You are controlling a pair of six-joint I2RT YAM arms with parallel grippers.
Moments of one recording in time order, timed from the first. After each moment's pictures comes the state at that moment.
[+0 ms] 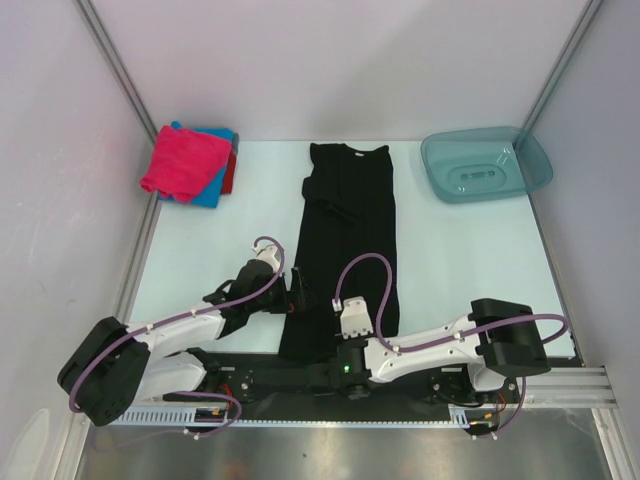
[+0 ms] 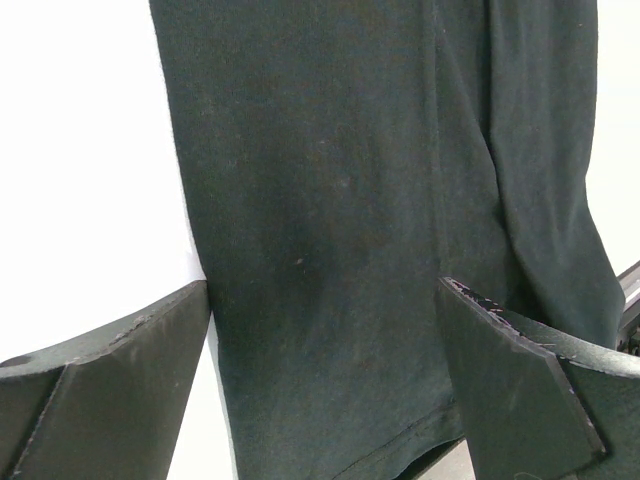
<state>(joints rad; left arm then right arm) -0.66 1.14 0.34 0.10 0.10 -0.70 1.63 1.66 1.07 -1.13 0.76 1.47</state>
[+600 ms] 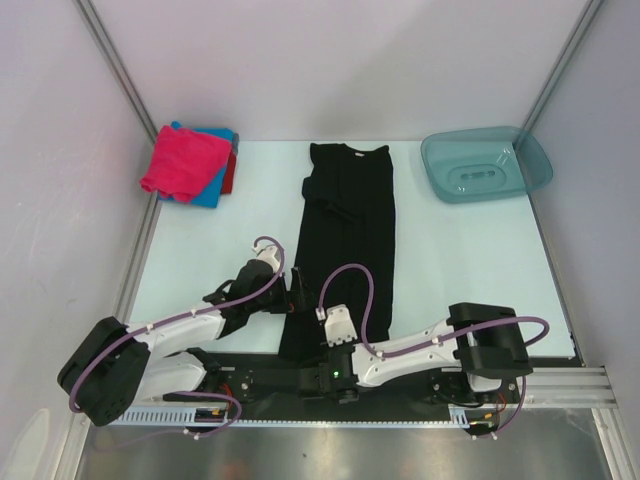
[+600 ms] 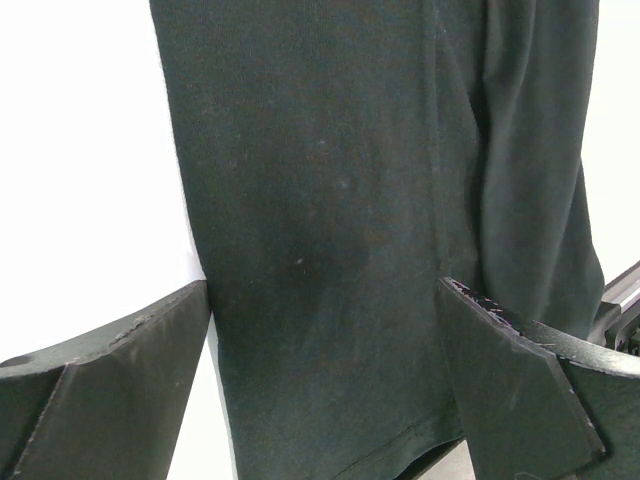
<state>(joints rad) -0.66 1.14 0.34 0.10 0.10 -0.70 1.64 1.74 1.09 -0.93 0.72 1.33</state>
